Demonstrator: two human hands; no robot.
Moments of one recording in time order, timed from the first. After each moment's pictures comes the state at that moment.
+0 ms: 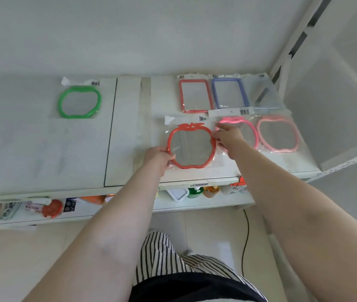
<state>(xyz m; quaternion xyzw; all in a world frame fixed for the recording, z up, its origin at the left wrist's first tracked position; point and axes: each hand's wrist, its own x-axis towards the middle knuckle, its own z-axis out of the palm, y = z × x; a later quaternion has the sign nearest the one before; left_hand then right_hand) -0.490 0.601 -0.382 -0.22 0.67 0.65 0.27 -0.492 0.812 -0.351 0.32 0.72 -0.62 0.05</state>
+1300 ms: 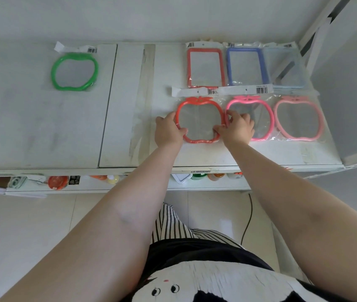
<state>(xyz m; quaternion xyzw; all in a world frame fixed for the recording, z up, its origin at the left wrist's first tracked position) -0.514 0.646 -0.403 -0.11 0.92 0.37 0.10 -0.492 0.818 -0.404 0.27 0.92 -0.28 0.00</state>
